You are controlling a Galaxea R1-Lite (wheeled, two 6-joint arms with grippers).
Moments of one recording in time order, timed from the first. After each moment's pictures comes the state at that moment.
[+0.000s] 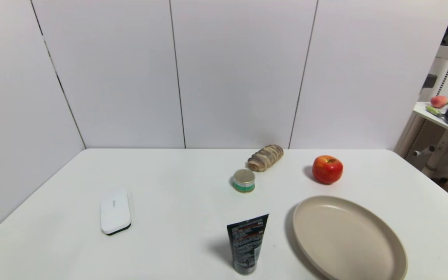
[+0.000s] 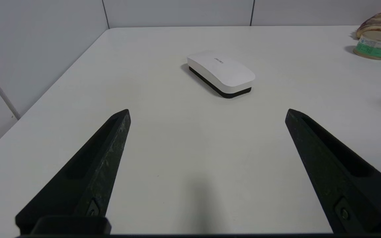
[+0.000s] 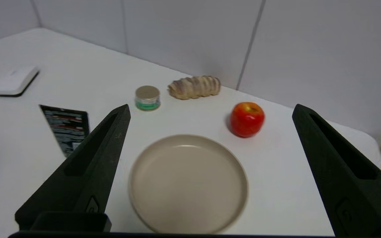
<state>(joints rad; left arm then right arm) 0.00 0.00 0.00 0.00 0.00 -0.01 0.13 0.71 -0.65 0.01 0.26 -0.13</state>
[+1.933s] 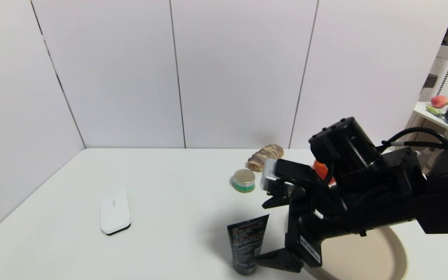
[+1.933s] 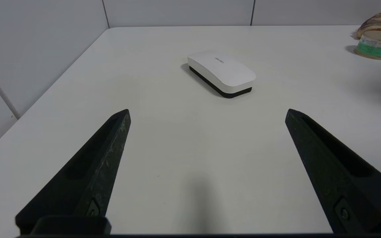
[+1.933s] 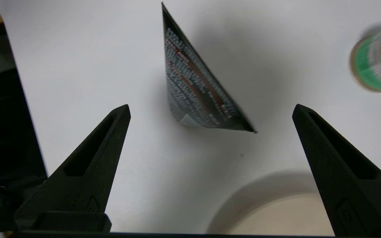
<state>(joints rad) 0.00 0.00 0.00 0.00 0.00 -0.01 0.70 1.67 -1.03 0.17 0.35 -0.45</state>
